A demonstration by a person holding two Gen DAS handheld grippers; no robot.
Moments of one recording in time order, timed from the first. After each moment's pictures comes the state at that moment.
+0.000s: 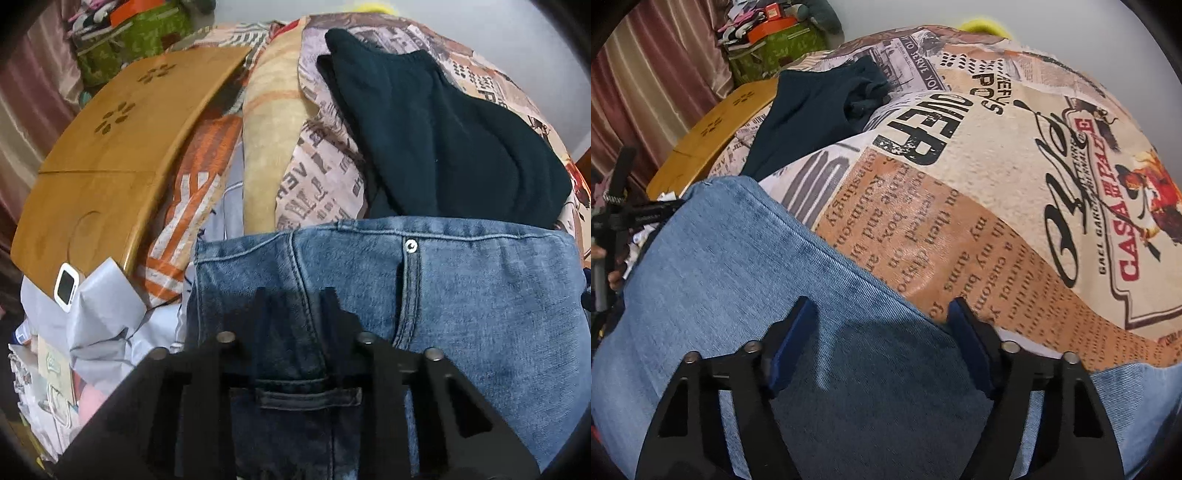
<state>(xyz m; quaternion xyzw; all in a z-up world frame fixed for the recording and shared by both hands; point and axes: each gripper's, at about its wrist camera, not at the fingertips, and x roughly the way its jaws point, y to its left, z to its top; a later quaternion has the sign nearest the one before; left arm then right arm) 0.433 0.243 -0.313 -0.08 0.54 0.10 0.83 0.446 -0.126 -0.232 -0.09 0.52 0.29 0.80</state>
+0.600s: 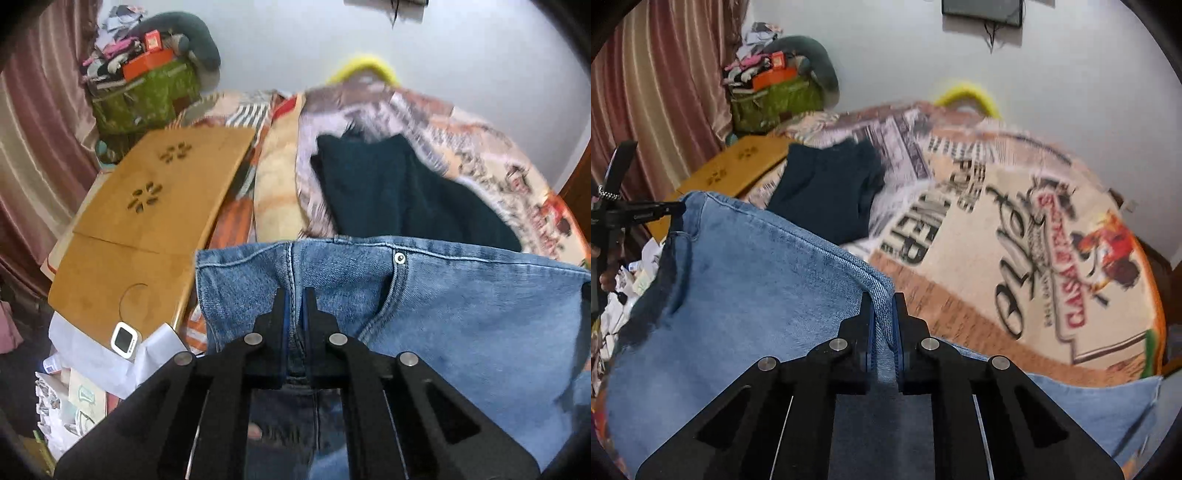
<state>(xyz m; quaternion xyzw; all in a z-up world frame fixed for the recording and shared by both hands) 0.428 0.237 -0.208 -0.06 0.46 0.11 0.88 0.425 -0.124 -0.153 -0.10 0.41 0.26 0.87</state>
